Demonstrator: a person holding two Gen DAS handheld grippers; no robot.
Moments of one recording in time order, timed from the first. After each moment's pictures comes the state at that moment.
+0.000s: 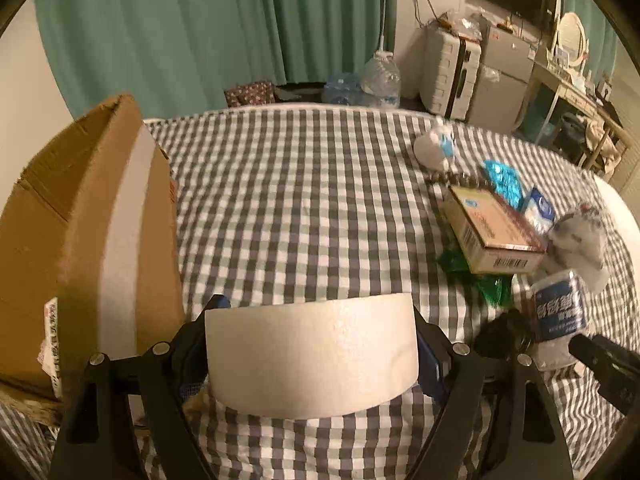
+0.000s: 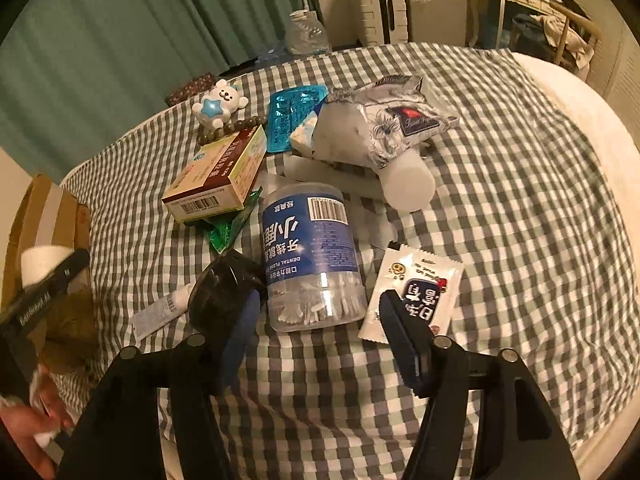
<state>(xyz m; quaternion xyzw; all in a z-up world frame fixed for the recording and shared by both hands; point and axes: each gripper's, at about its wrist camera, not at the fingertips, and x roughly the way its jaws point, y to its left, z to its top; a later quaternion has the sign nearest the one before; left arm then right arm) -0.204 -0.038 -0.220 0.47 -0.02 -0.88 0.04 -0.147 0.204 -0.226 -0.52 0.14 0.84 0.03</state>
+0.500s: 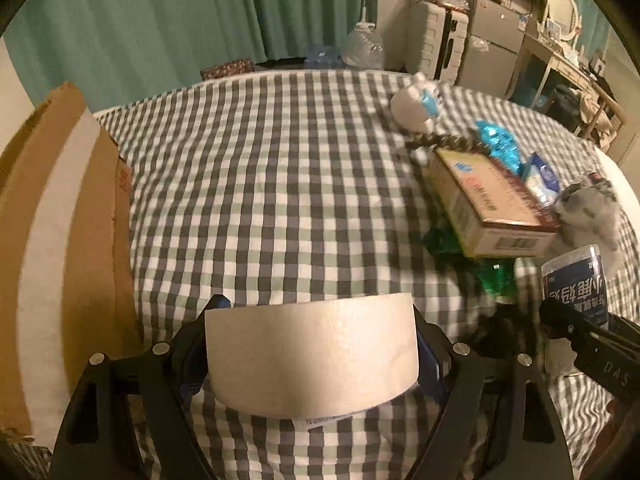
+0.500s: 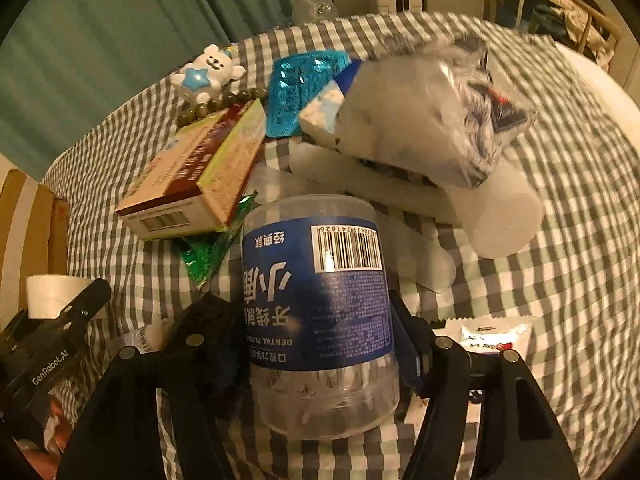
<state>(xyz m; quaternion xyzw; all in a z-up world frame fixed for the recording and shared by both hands) -0.227 -0.013 -0.248 0.50 -0.03 -0.86 0.01 -0.197 0.194 -0.261 -0.54 0.13 0.83 0.01</state>
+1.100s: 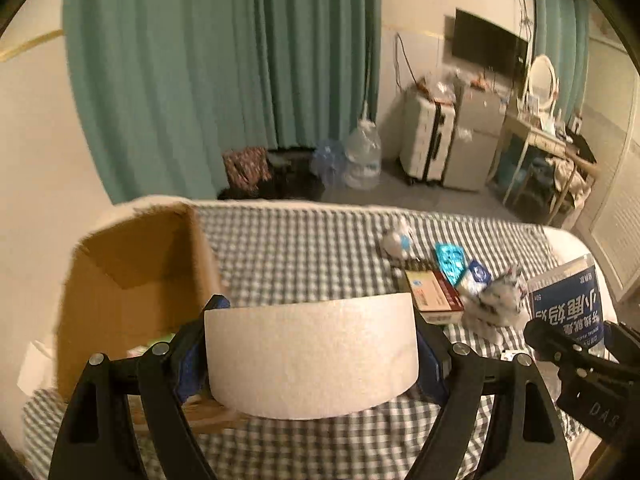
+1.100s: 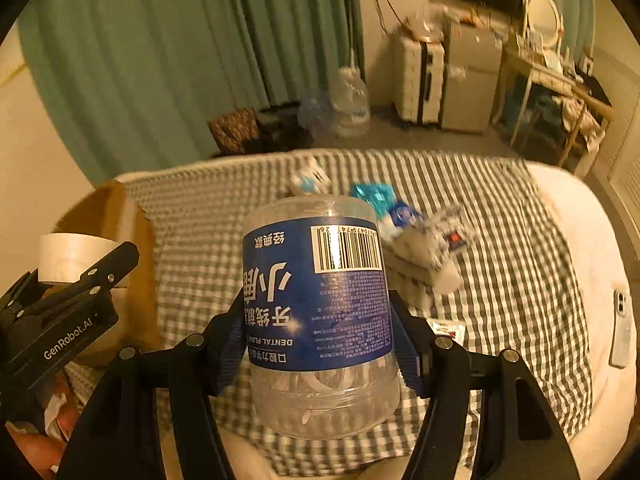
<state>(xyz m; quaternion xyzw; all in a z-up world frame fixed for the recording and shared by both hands) -0.137 -0.073 -0.067 0.36 -0.01 -0.93 0.00 -0.113 0.112 -0.079 -0.42 0.07 0.90 -0.01</state>
